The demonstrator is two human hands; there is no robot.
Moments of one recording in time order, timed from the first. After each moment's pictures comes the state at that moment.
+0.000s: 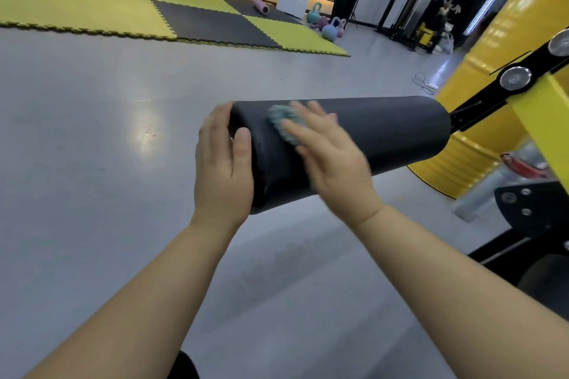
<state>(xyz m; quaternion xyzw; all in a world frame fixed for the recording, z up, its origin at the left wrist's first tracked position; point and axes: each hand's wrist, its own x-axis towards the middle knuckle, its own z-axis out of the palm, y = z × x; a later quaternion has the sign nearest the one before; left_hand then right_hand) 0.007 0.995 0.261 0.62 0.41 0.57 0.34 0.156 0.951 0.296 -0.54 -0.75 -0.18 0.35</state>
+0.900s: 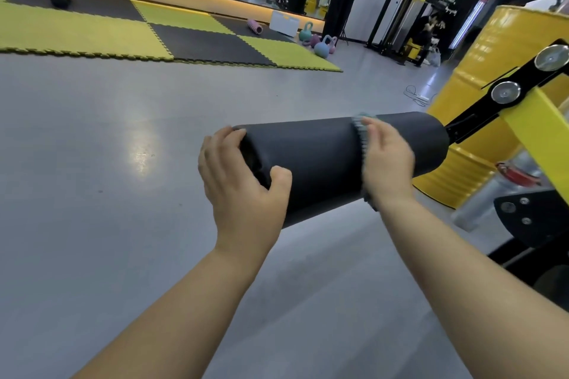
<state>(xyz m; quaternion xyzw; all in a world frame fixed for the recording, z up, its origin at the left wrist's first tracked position) 0.015 0.975 0.284 0.62 0.44 0.59 0.27 0.195 0.963 0.321 -0.73 -0.43 -0.04 0.53</state>
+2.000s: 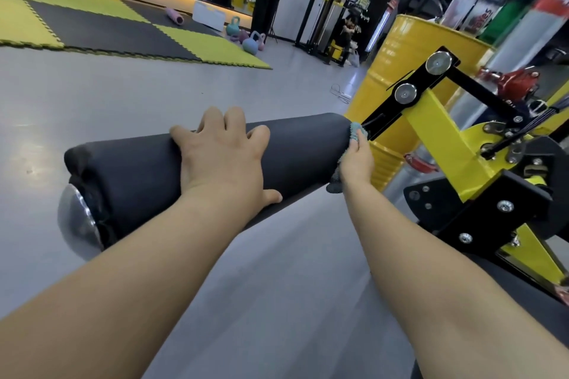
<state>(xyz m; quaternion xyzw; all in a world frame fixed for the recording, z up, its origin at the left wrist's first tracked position) 0.110 0.993 0.351 0.89 0.44 0.11 -0.10 0.377 0.976 0.299 -0.82 -0.24 -0.06 0.52</state>
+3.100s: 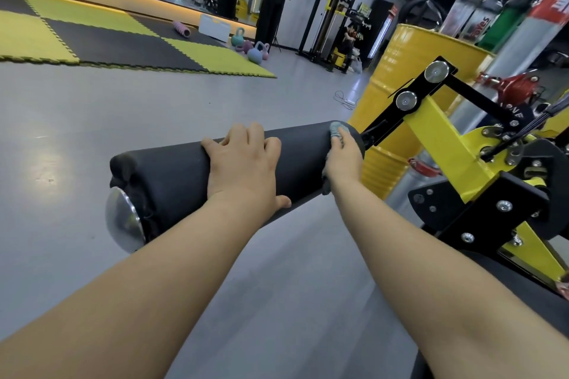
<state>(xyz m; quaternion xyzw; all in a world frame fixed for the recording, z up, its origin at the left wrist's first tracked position) 0.107 0.992 0.343 0.90 0.41 0.14 -0.09 0.310 0.980 0.320 -0.82 -0.28 -0.04 0.51</state>
